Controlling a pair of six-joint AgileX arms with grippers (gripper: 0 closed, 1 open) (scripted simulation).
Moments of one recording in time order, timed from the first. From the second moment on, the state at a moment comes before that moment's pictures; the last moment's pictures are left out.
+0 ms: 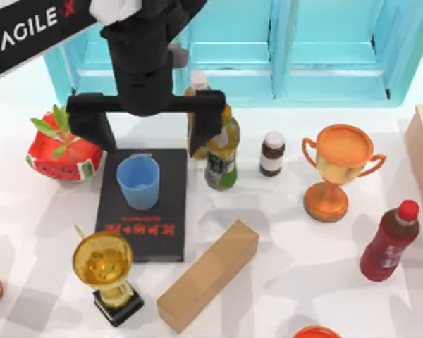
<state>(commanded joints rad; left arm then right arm) -0.53 2.08 1.86 -1.35 0.00 -0.51 0.00 0.00 0.00 0.00 0.00 0.00</state>
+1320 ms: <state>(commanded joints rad) -0.53 2.14 1.63 -1.06 0.00 -0.50 0.00 0.00 0.00 0.00 0.00 0.00</state>
